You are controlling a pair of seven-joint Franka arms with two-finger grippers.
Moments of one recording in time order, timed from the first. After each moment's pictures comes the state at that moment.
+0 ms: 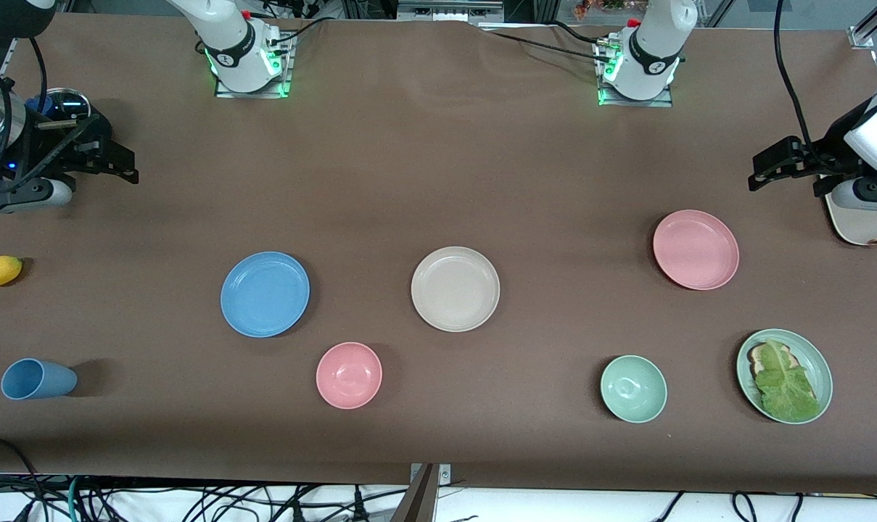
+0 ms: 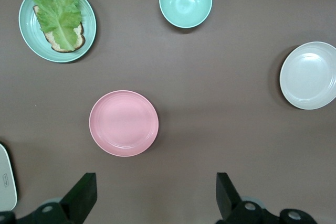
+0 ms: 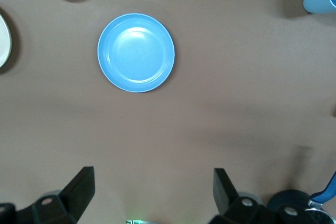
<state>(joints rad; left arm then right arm) -0.03 0.10 -0.01 -1.44 -0.05 1.47 0.01 0.10 0.09 -0.03 -1.52 0.01 1.51 -0.08</state>
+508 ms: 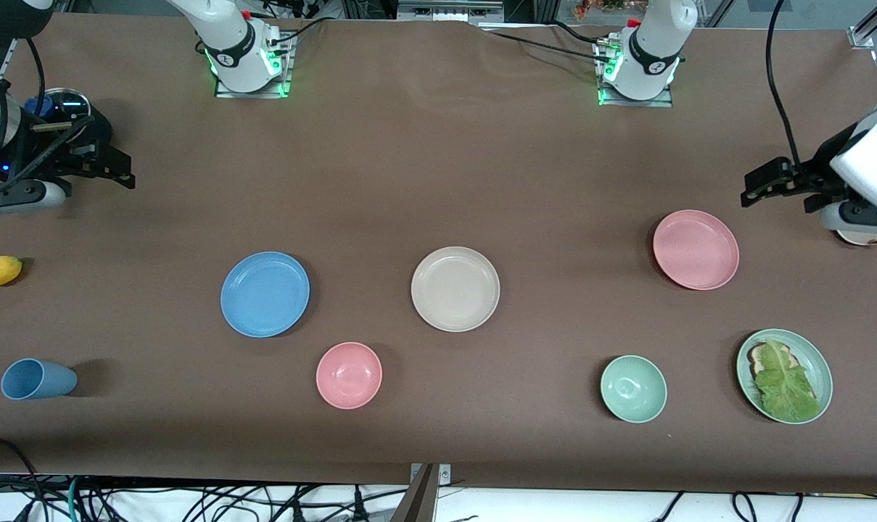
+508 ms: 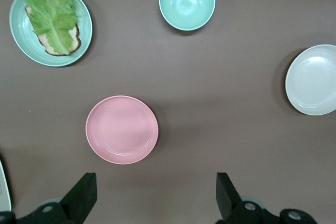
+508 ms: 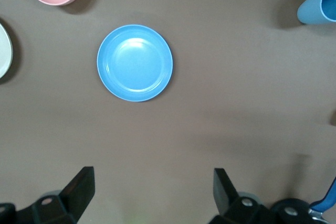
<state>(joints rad) -0.03 0.17 -0.01 -1.44 -0.05 1.52 0.01 0.09 0.09 -0.03 -1.52 0.01 1.56 -0.08</state>
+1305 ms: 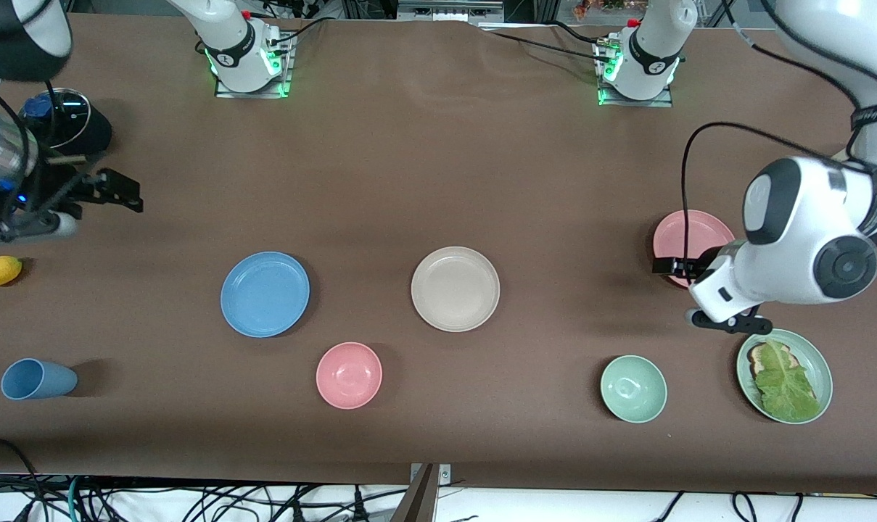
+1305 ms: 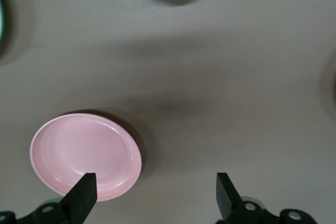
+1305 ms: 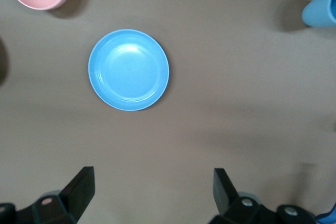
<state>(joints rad) -0.08 0.53 -0.01 -1.44 -0.05 1.68 0.01 0.09 0.18 -0.04 -1.53 0.01 1.62 -0.08</state>
